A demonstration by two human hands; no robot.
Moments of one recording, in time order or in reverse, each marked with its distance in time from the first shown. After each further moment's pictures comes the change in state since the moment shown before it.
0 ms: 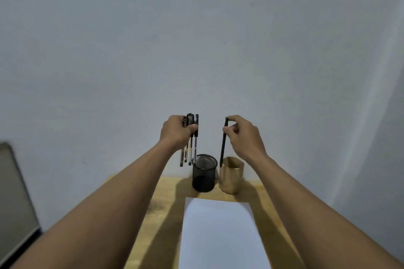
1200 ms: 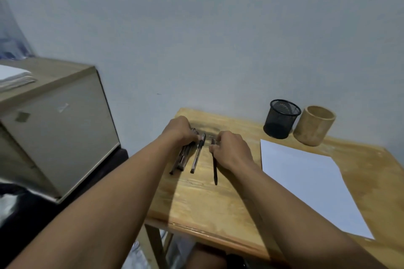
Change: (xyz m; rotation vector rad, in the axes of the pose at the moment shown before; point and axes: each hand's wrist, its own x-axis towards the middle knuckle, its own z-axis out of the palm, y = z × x) left_hand -0.081 -0.214 -0.107 0.509 -0.220 -0.429; right_hand -0.153 -0.053 0.240 -0.339 -0.523 0.058
